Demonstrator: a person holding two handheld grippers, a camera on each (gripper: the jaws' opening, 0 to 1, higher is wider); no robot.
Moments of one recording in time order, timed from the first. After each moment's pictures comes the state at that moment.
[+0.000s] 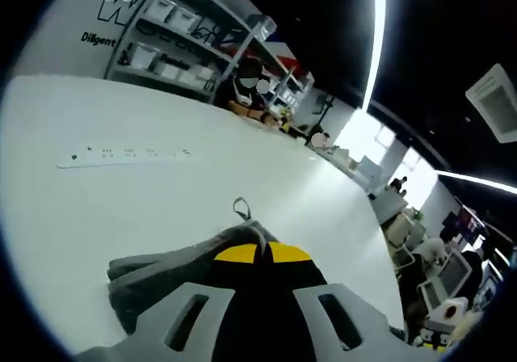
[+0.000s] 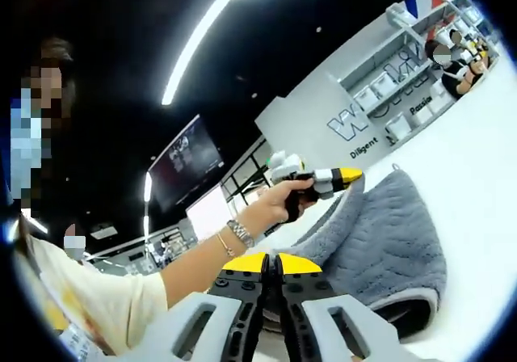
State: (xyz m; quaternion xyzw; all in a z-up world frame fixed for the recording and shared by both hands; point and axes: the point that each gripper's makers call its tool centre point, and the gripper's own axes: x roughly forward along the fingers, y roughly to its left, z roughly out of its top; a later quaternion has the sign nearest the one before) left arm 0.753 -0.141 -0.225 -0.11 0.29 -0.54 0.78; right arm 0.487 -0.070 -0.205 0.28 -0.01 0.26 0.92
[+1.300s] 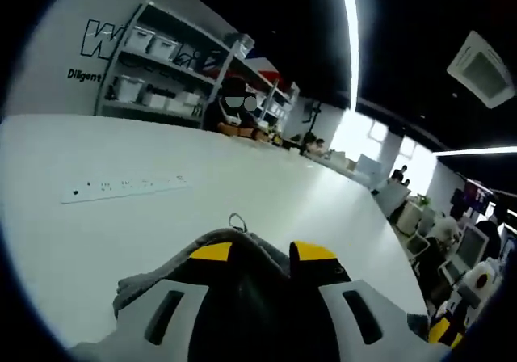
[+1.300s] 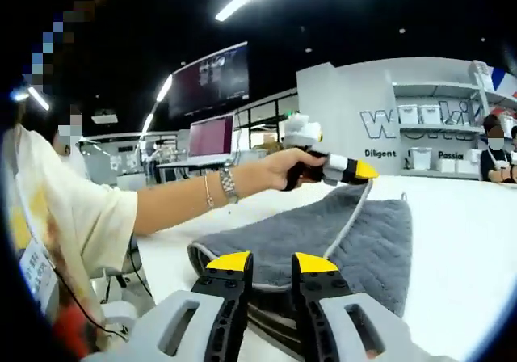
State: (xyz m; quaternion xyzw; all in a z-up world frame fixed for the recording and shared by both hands) left arm 0.752 -0.132 -0.199 -0.06 0.20 -0.56 0.80; right arm 0.497 -0.067 -0.231 0.01 0.07 0.29 0.95
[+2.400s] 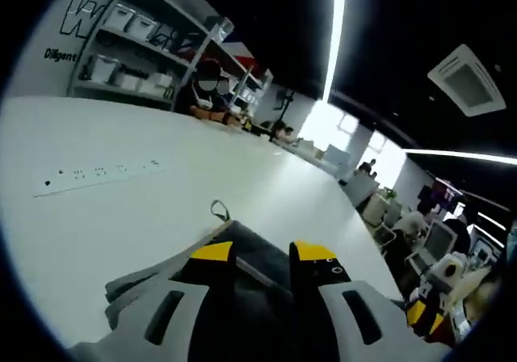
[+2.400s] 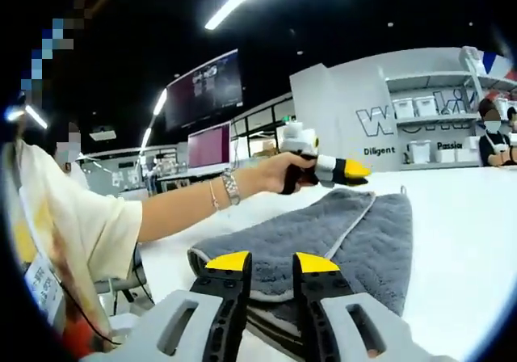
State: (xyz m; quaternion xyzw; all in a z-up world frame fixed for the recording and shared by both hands) left arm 0.732 -0.134 -0.223 -0.08 0.25 -0.64 0.72; right arm 0.504 -0.073 -0.225 0.05 0.05 0.29 0.95
